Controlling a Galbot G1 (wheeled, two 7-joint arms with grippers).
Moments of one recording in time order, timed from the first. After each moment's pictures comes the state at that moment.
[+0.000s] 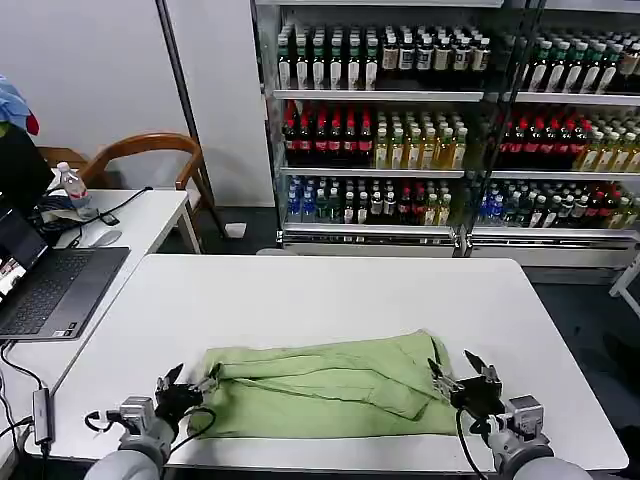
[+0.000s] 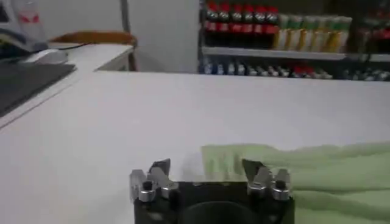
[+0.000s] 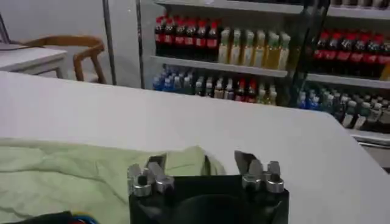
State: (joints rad) left arm 1.44 -0.97 -0.39 -1.98 -0.69 0.36 -0.36; right arm -1.54 0.99 0.53 2.22 0.50 -0.48 0.20
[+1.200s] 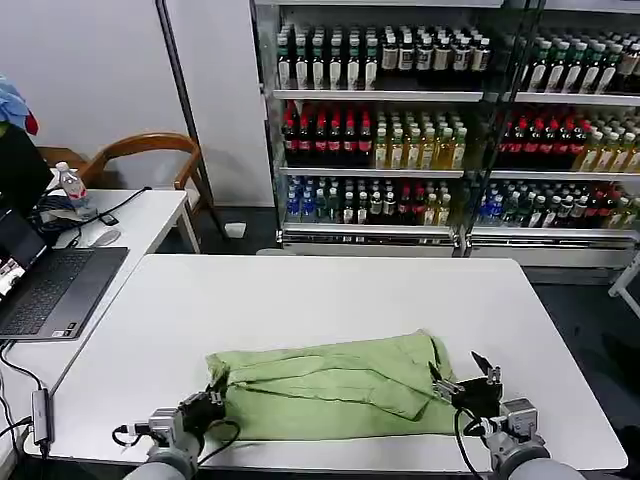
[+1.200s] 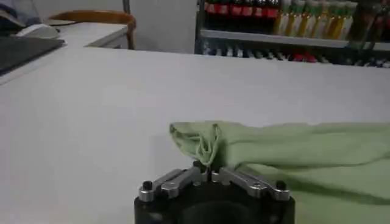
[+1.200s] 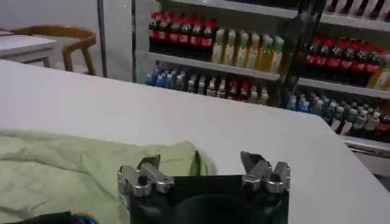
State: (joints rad) left arm 1.45 -1.00 -0.35 -2.03 -0.68 0.42 -0.43; right arm -1.52 1.01 0.50 2.18 0.43 -0.47 0.19
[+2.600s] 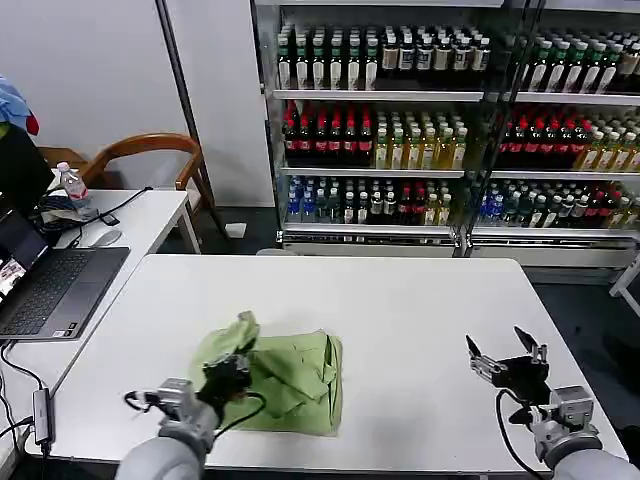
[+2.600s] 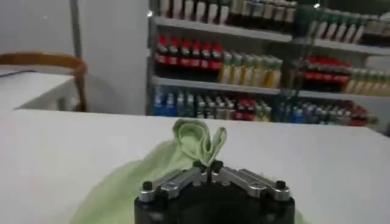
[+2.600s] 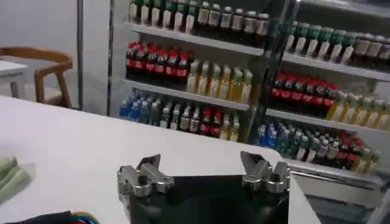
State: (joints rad) left arm 1.32 -1.13 -0.27 -2.17 -0.58 0.50 -0.28; right arm -1.60 0.97 0.74 2.27 0.47 -0.45 0.15
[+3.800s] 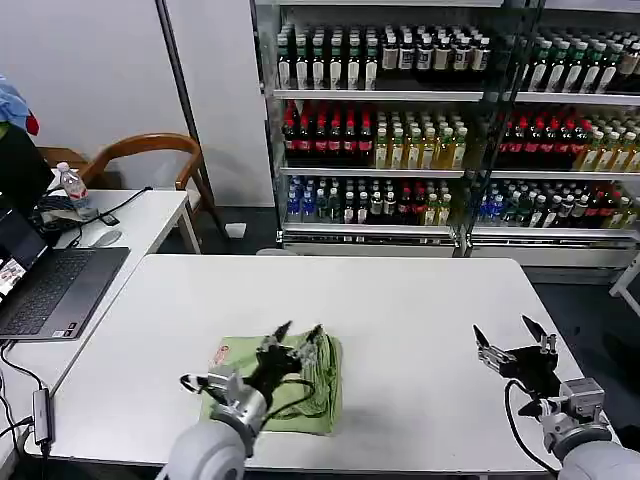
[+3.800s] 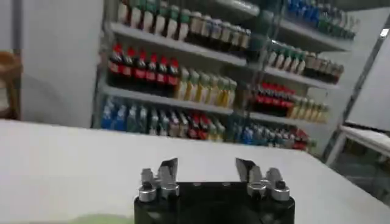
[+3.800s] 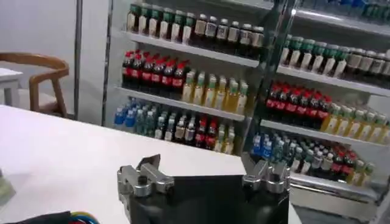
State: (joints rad) left arm 1.22 -1.17 -0.18 -2.11 -0.60 0.42 -0.25; right arm -1.55 0.97 0.73 2.25 0.46 -0.44 0.13
